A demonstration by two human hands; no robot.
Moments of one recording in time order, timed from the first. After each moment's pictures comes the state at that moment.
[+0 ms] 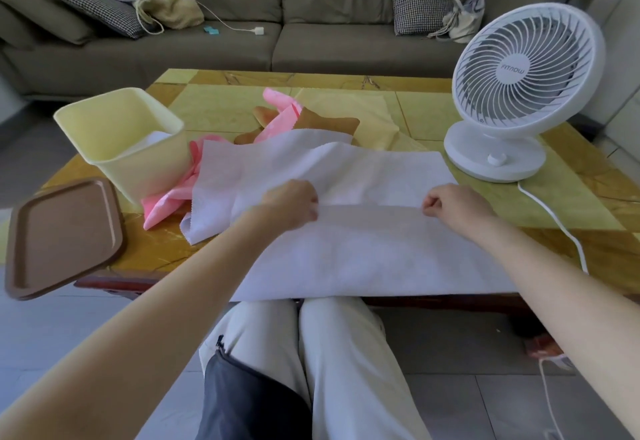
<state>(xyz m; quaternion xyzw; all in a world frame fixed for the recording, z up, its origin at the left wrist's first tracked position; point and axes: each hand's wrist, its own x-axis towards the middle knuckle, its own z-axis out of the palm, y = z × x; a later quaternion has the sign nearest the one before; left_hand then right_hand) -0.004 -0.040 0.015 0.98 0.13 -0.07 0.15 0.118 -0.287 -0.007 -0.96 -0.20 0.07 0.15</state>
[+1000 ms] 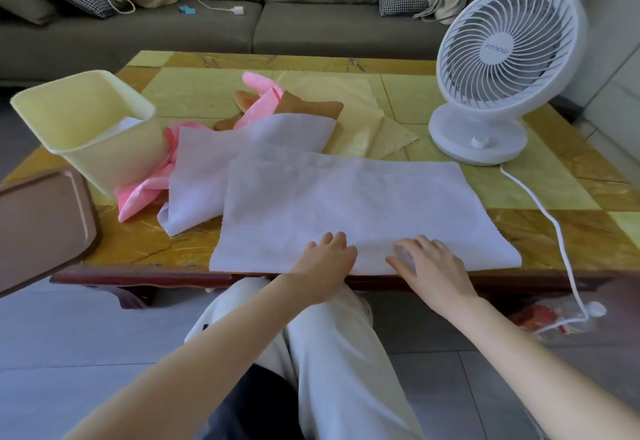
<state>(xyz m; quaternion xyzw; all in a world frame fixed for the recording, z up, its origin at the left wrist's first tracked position) -0.041 -0.125 -0.064 0.99 -0.06 -0.08 0.06 0.030 -0.319 -0.091 -0.96 -0.27 -0.01 0.07</state>
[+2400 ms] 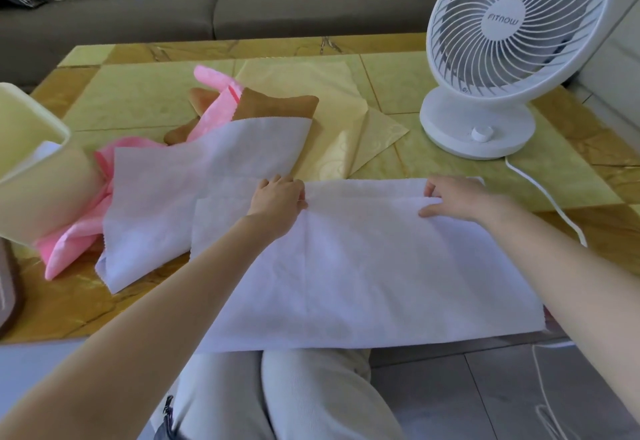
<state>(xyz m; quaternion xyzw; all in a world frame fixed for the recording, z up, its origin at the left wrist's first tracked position) 0.102 -0.038 -0.071 1.00 0.05 0.00 0.08 0.209 -0.321 -0.057 -0.97 -0.17 0.16 0.04</state>
